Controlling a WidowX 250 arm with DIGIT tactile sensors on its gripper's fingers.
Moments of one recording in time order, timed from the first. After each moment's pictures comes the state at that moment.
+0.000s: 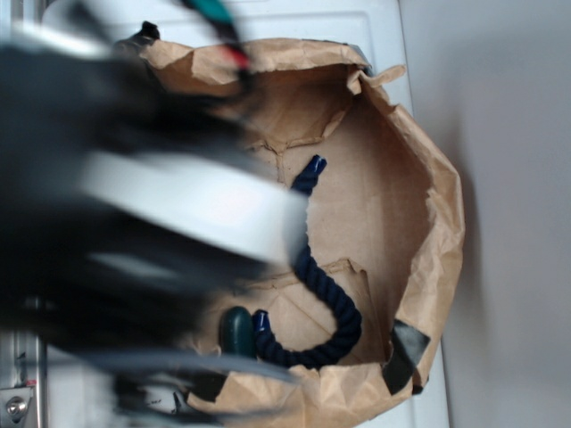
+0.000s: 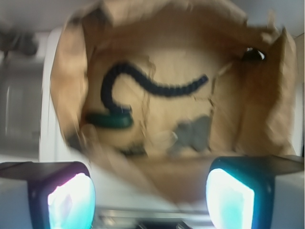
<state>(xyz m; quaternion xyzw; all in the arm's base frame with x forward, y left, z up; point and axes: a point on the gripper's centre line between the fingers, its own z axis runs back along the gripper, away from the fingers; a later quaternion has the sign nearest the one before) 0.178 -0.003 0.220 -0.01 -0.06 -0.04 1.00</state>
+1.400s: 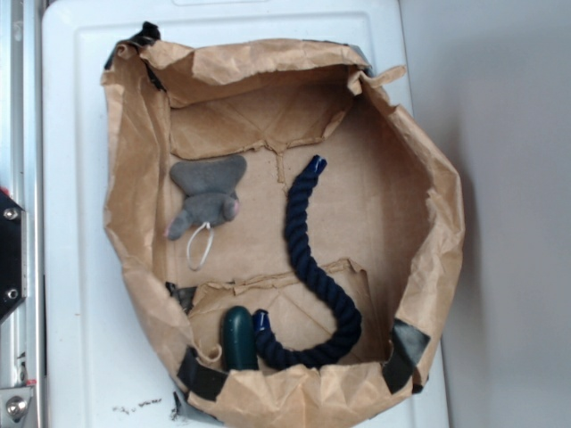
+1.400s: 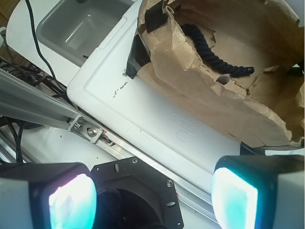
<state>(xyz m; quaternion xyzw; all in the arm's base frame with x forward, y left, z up) 0.088 -0.003 0.206 -0.04 -0.11 -0.28 0.95</state>
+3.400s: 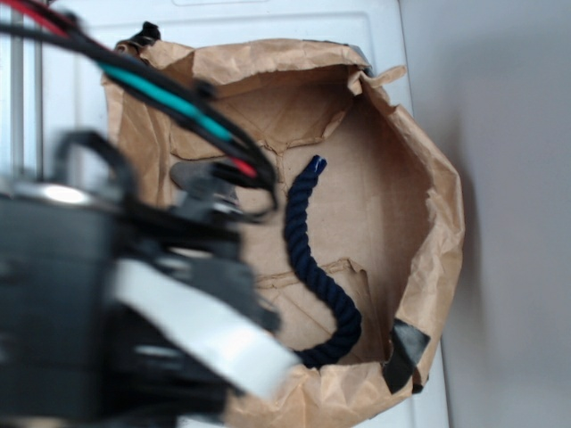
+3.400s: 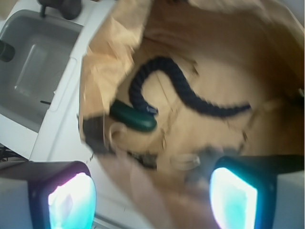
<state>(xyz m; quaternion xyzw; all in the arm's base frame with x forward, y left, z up) 0.223 -0.051 0.168 -0.02 -0.03 -0.23 0.97</state>
